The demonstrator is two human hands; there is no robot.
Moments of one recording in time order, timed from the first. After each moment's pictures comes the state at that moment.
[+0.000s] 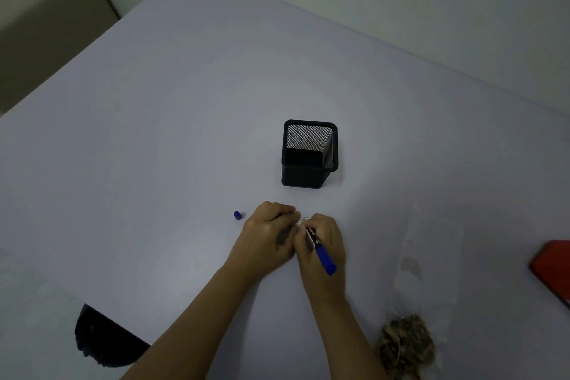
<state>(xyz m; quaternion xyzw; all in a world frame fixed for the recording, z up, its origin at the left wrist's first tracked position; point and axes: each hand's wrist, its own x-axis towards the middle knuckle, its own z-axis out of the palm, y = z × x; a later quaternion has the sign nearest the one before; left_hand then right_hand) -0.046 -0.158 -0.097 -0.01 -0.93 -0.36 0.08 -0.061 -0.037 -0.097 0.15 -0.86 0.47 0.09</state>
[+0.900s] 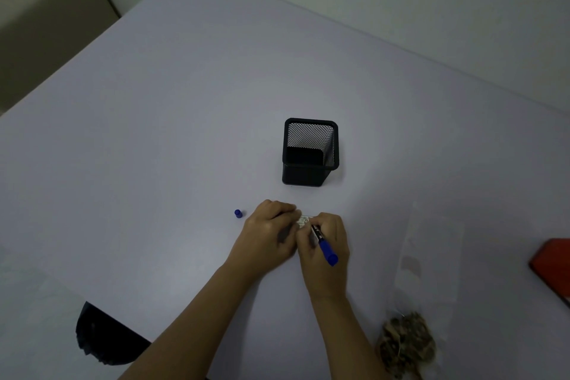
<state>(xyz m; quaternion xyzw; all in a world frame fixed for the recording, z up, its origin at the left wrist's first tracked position) -0.046 -0.157 -0.097 0.00 -0.93 -0.36 0.09 -0.061 -0.038 -0.095 0.11 -0.86 0.49 0.10</state>
